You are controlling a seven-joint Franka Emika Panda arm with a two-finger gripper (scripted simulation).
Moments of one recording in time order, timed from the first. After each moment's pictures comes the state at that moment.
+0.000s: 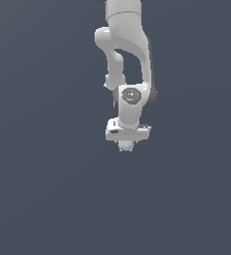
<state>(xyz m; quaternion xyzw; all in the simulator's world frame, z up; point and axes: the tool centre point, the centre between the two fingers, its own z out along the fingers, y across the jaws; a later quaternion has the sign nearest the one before) -0.047 0.054 0.052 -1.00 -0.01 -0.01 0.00</state>
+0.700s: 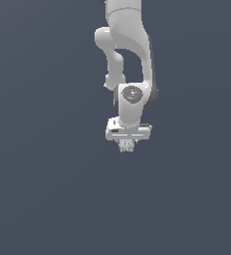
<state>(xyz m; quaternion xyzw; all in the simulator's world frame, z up) -0.043 0.055 0.061 -1.00 -0.01 0.00 0.00</state>
